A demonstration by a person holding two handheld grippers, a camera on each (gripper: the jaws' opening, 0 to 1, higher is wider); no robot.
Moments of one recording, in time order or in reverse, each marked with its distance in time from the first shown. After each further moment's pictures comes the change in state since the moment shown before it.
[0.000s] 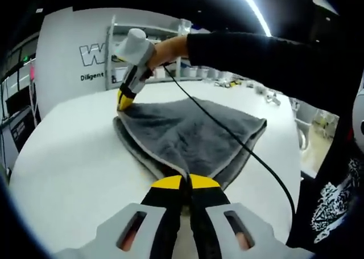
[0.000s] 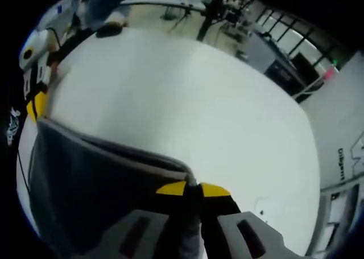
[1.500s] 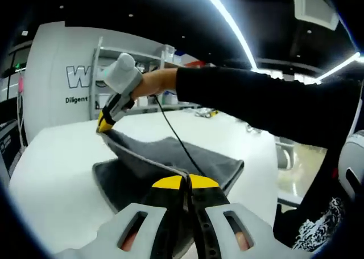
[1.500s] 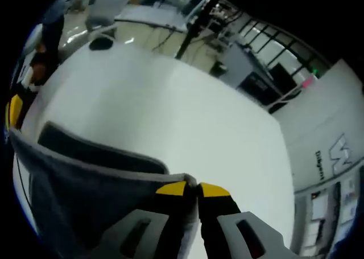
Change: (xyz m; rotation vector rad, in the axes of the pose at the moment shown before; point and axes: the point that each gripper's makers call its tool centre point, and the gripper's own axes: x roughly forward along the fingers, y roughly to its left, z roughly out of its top) left arm 0.002 -0.053 0.096 0.032 -0.202 -0.153; right arm -0.074 -0.030 0.006 -0.006 -0.071 -0.196
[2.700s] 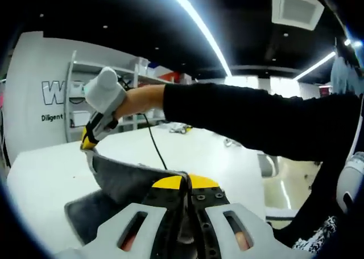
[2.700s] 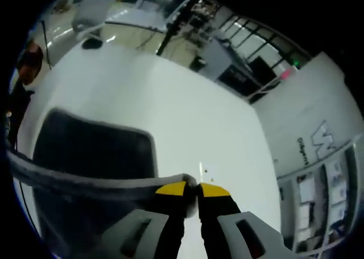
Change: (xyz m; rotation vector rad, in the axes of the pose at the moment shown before) left arm 0.058 -0.054 0.060 0.072 -0.080 -0.185; right arm -0.071 -0.014 -0.052 0.059 0.050 -0.138
